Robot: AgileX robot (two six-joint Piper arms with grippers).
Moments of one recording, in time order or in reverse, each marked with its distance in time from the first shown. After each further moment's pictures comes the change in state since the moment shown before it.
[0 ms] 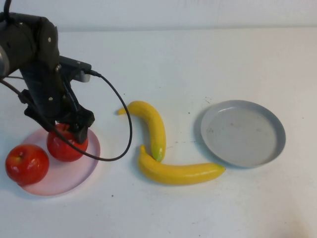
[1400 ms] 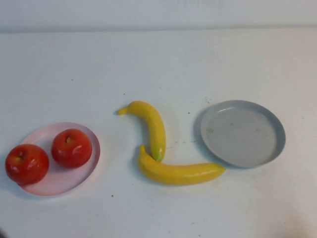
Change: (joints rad) right arm 0.000 0.000 0.000 0.000 0.000 0.000; left arm 0.000 -1.387 0.782 -0.062 -0.407 -0.131
